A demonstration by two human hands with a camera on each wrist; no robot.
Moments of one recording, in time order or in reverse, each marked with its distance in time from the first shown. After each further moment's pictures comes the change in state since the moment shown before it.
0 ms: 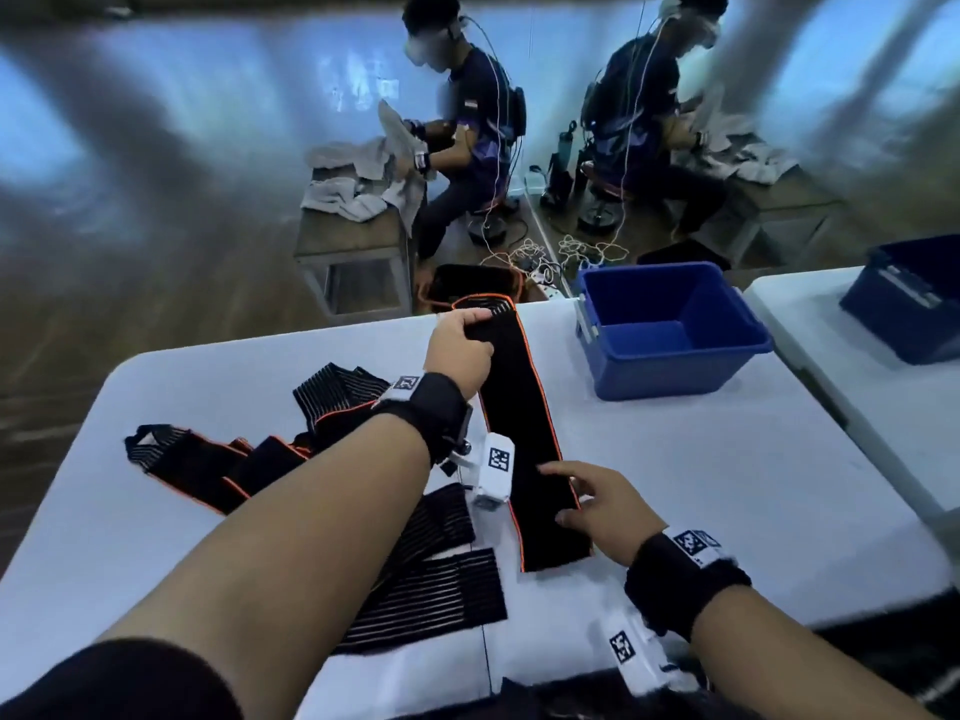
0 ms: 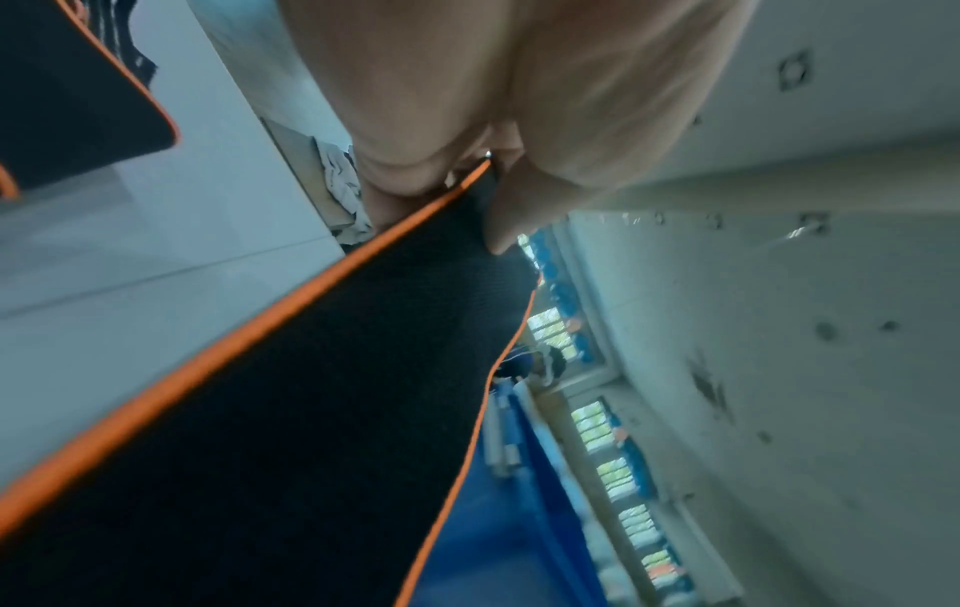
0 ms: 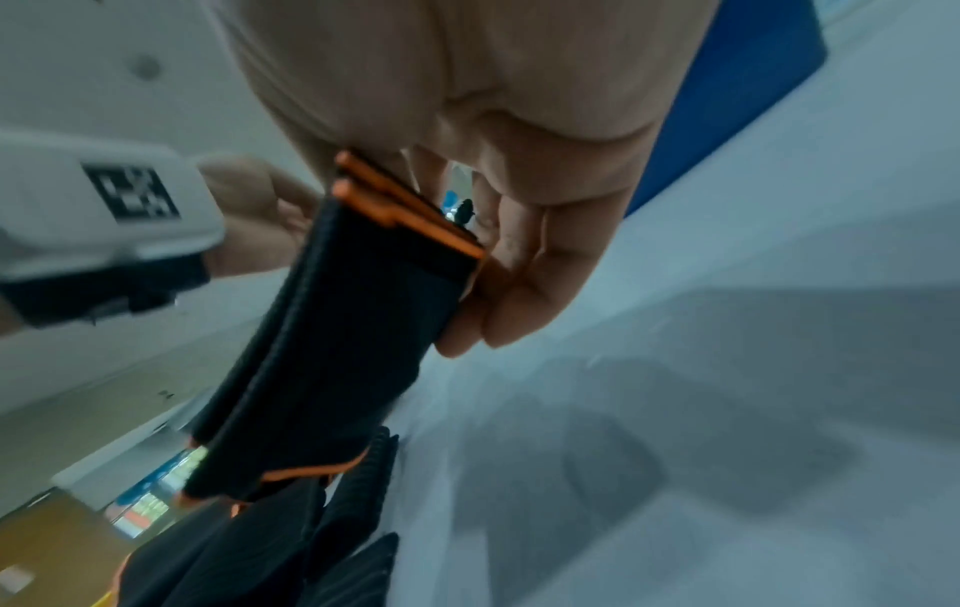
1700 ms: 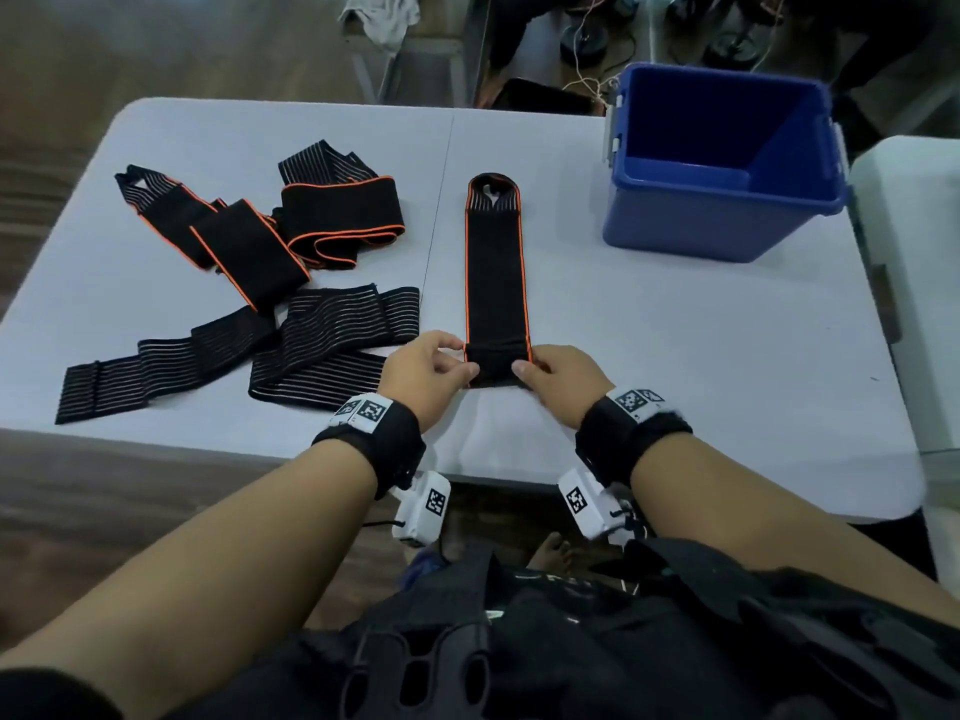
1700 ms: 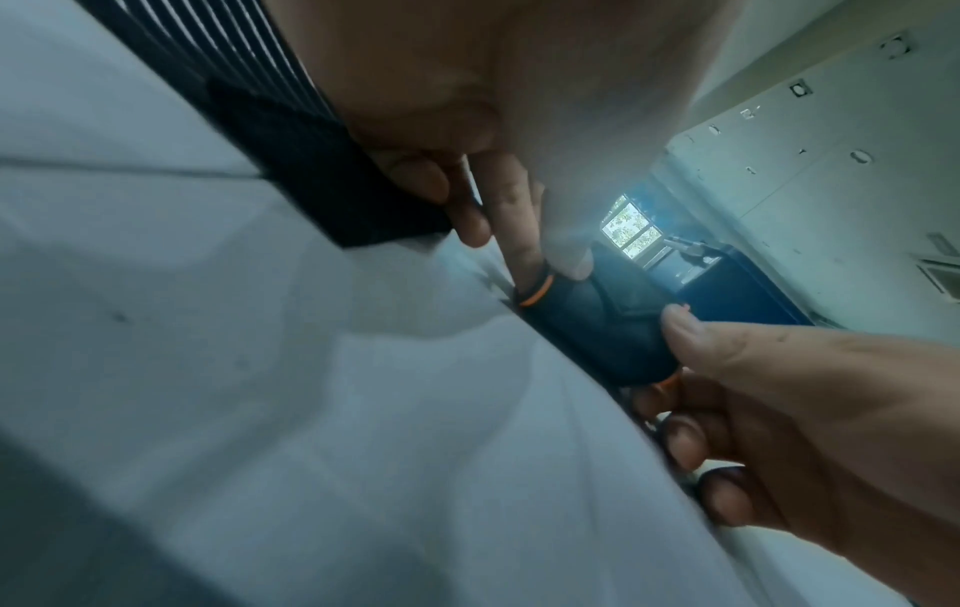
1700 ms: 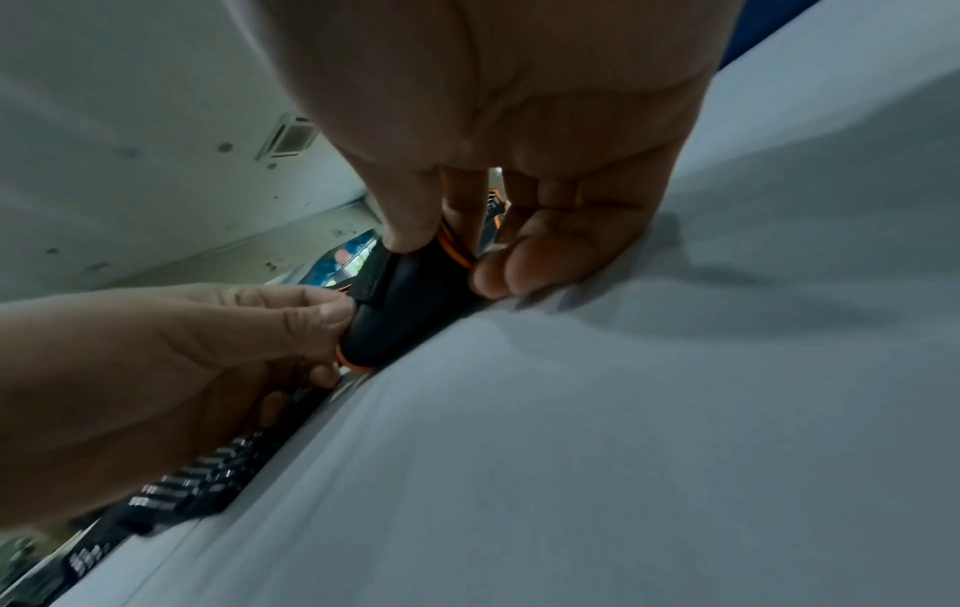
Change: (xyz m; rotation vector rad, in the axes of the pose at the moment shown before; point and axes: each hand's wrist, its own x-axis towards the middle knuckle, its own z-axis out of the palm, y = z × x) left_hand -0.204 -0.133 0.046 0.439 0.055 -0.260; right_hand -0.004 0.065 -0.022 -0.375 -0.270 -0.007
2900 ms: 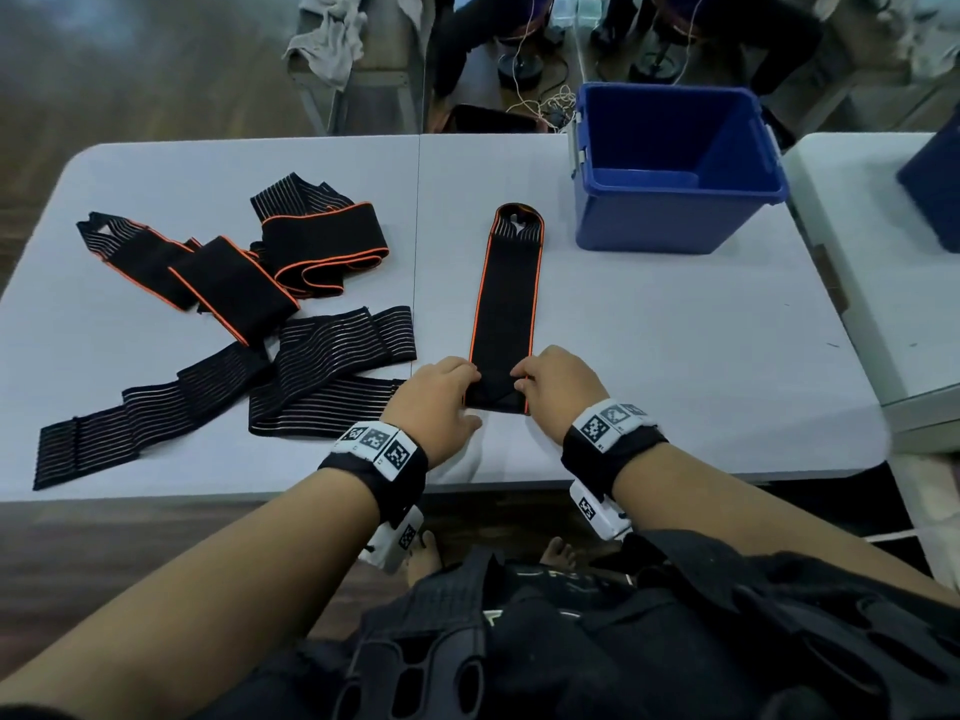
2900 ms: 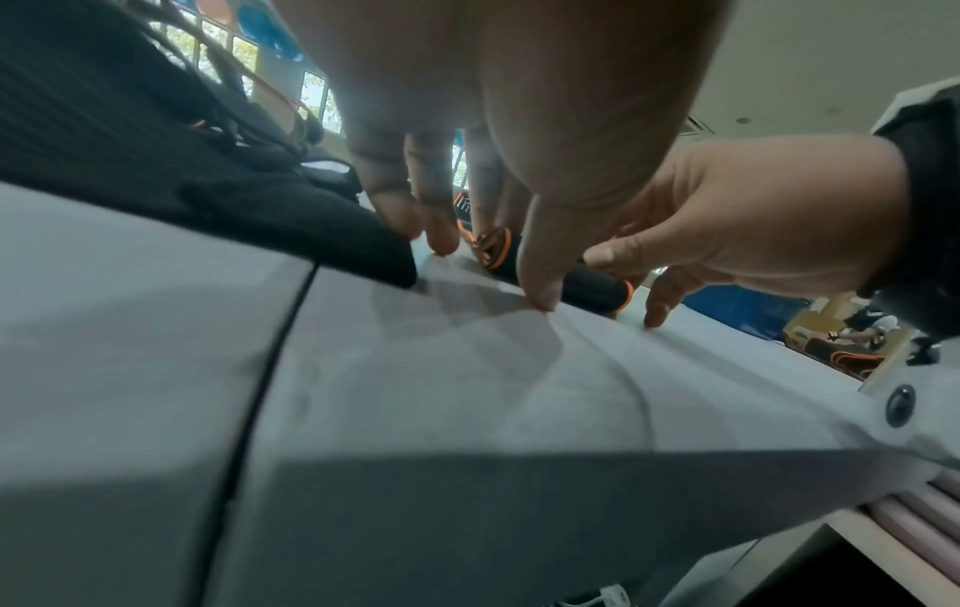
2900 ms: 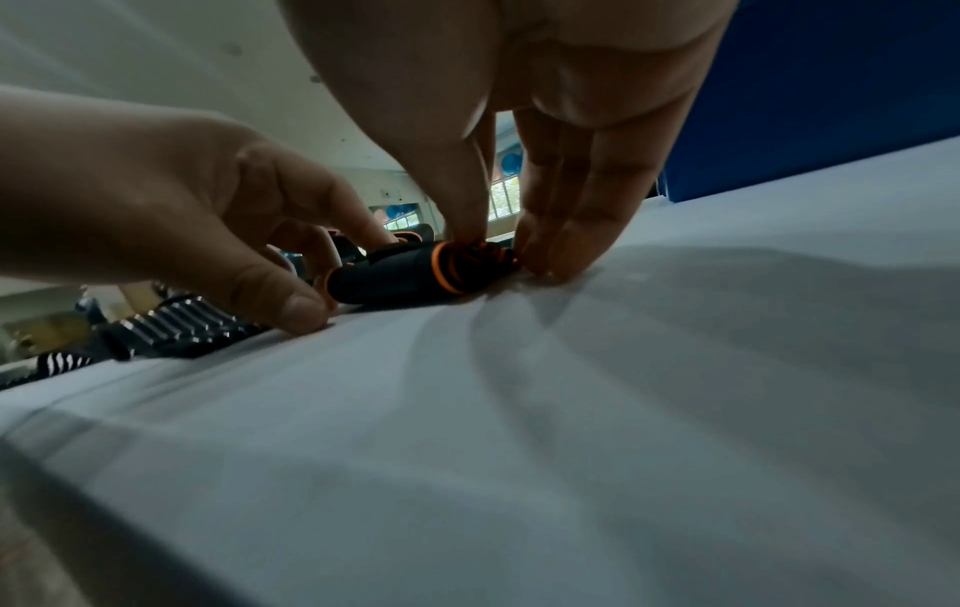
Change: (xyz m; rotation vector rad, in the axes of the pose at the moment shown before) left_hand -0.009 -0.003 -0.011 0.567 -0.200 0.460; right_hand -0.014 -0.018 0.019 -0.318 0.147 0.031
